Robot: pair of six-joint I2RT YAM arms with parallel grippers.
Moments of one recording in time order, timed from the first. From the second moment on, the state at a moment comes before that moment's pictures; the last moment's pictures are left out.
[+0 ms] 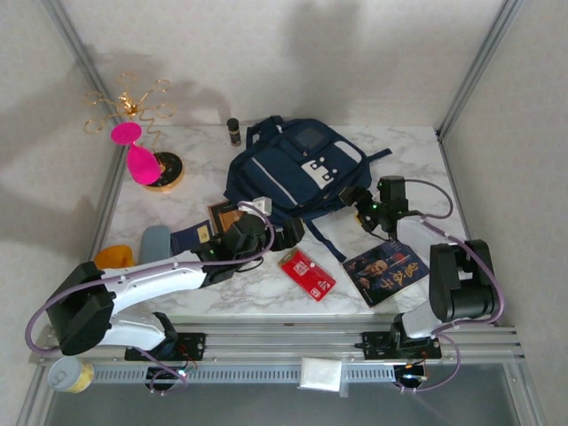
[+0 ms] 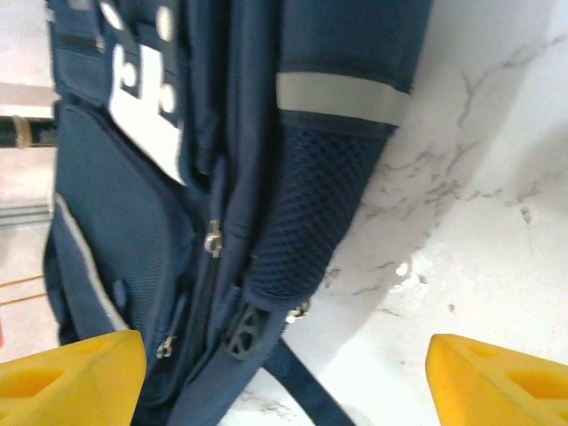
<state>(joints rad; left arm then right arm) -0.89 1.32 0.73 0.13 -0.17 -0.90 0.16 1.53 0.77 -0.02 -0.40 0.94</state>
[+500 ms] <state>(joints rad) -0.92 1.44 0.78 0.16 -0.18 -0.86 0.17 1.84 0.90 0.22 -0.41 1.03</state>
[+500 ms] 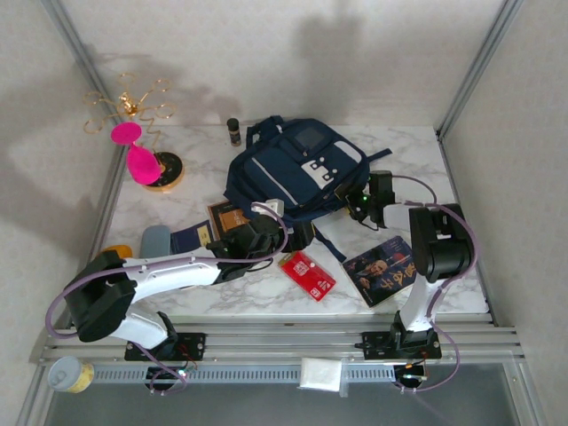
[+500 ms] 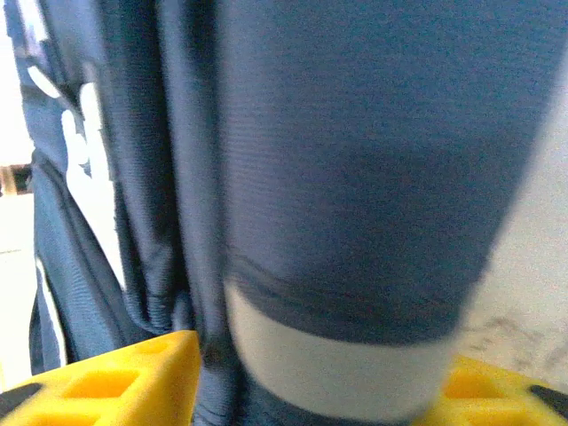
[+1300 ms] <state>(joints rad) -1.04 1.48 0.80 0.19 -0.19 -0.58 0.32 1.29 0.73 0.16 -0.26 1.26</state>
